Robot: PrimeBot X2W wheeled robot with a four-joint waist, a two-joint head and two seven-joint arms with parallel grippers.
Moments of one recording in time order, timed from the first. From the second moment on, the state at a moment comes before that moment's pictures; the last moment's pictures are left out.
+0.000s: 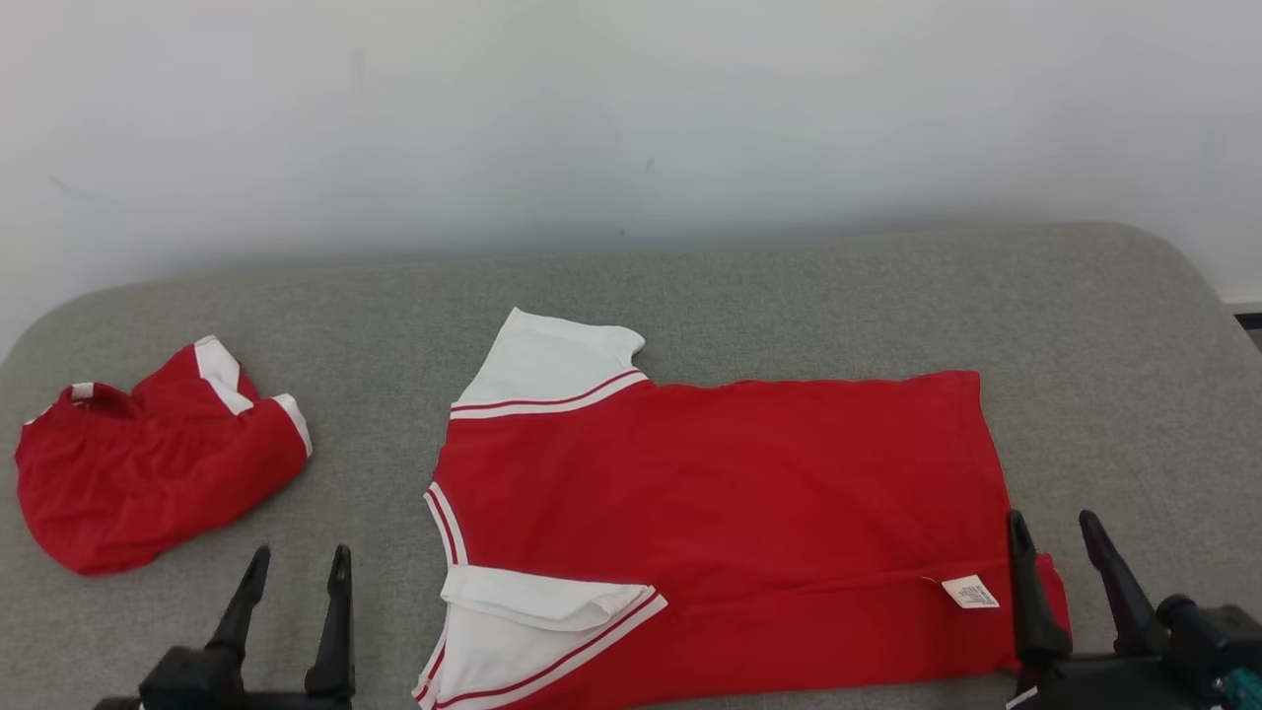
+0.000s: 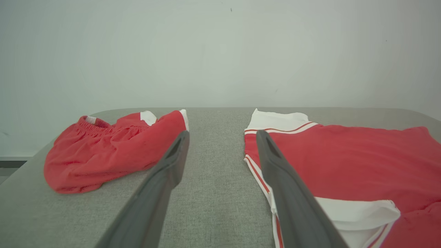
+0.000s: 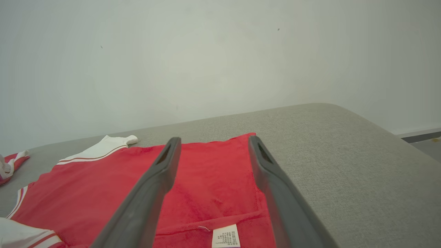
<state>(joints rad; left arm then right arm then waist) -0.04 0.15 -0.01 0.24 -0.22 -0.12 -0.26 0.00 -0.16 0.01 0.20 0.31 0.13 -0.25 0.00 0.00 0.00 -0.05</state>
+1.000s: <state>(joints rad) -1.00 0.49 -0.60 0.53 -0.63 -0.13 0.16 -0.74 -0.28 0.17 0.65 0.38 0.13 -0.08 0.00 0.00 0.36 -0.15</state>
